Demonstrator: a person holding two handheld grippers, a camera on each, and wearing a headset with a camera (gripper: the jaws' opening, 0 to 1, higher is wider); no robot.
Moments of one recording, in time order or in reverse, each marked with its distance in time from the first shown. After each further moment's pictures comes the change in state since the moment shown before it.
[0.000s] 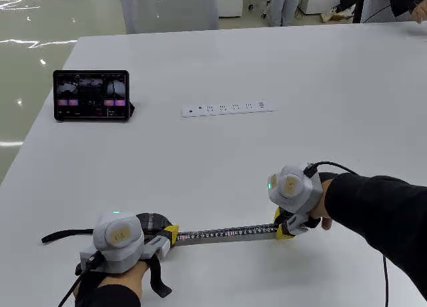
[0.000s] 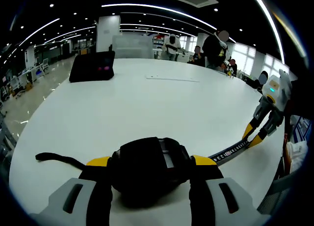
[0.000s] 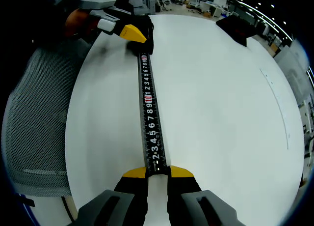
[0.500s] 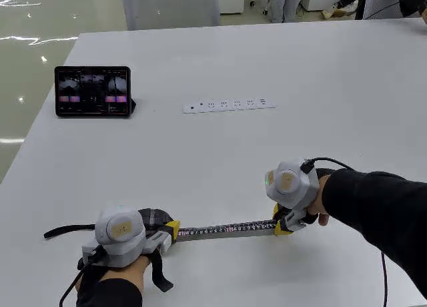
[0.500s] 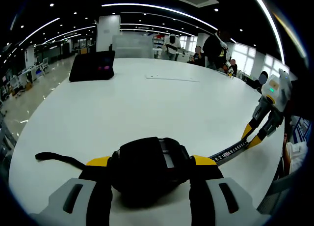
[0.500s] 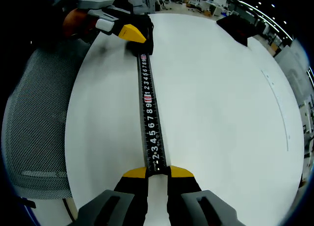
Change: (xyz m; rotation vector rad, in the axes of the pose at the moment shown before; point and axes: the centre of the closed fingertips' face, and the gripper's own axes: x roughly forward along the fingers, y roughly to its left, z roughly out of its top) left arm 0.001 0.001 0.000 -0.004 0.003 -0.002; right arm 0.002 0.000 0.005 0.000 0.013 0.001
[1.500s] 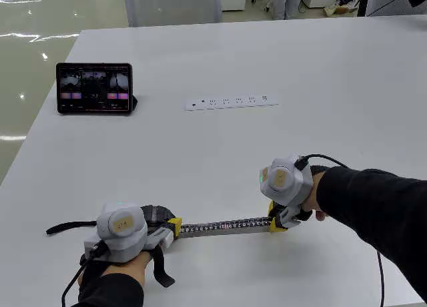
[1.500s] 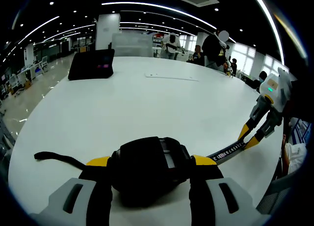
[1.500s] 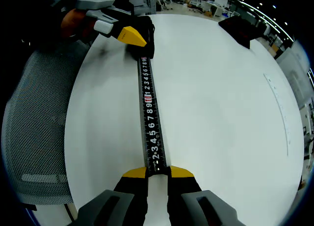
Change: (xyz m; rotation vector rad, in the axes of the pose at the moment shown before) left arm 0.001 0.000 0.000 -0.004 0.015 -0.012; right arm 0.005 -0.001 0.013 -0.005 0.000 0.002
